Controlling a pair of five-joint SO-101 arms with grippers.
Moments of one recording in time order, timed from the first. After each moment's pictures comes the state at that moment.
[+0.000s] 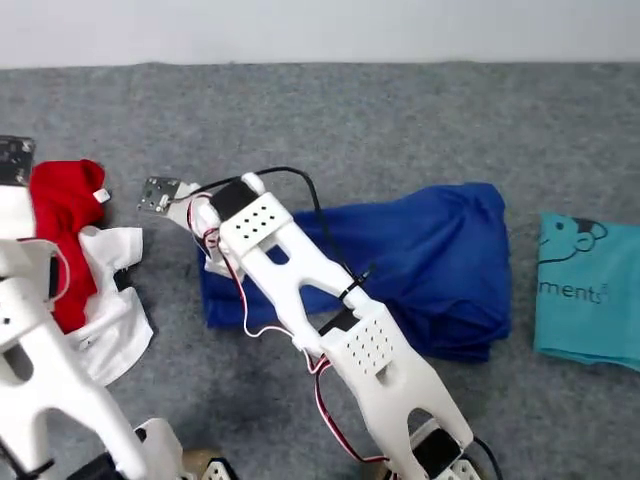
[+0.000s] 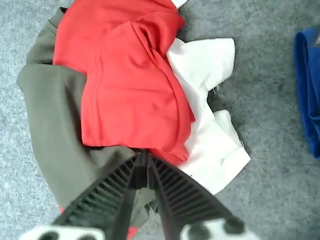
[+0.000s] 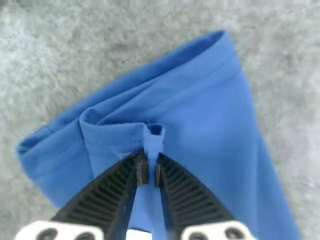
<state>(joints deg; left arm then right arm) -38.8 -27.4 16.0 88.9 -25.5 -44.7 53.8 -57.3 89.9 29.3</state>
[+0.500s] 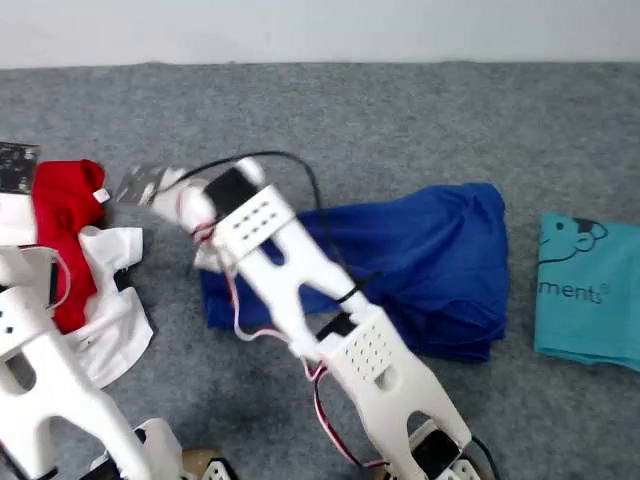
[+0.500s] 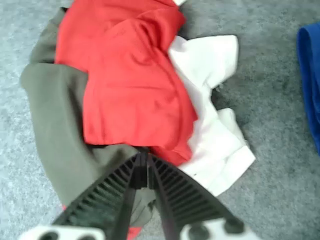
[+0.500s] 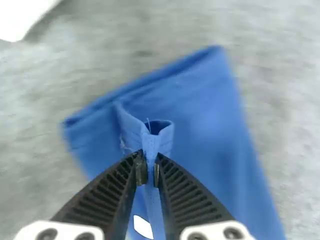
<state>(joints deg) -40.8 -29.2 18.0 87.0 -26.2 -48.5 50.4 -64.9 100.5 31.6</state>
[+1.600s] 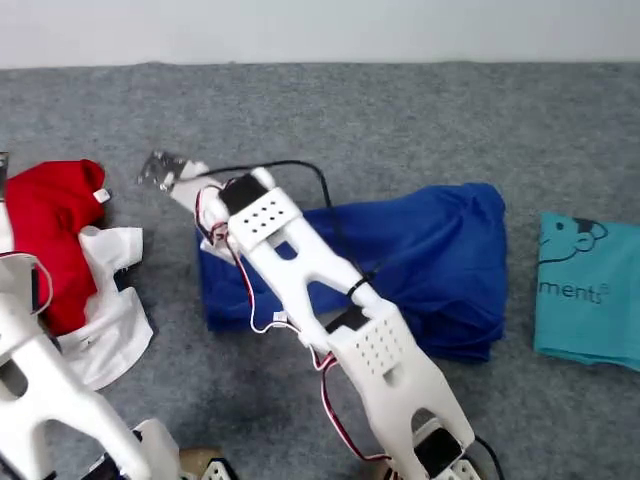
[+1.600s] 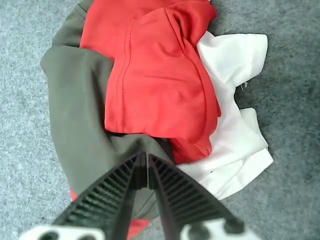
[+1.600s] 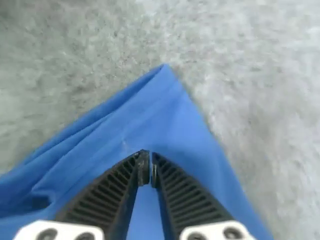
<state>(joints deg) -44.4 -29.2 18.0 86.2 -26.2 -43.1 52.7 -49.4 74.1 27.2</state>
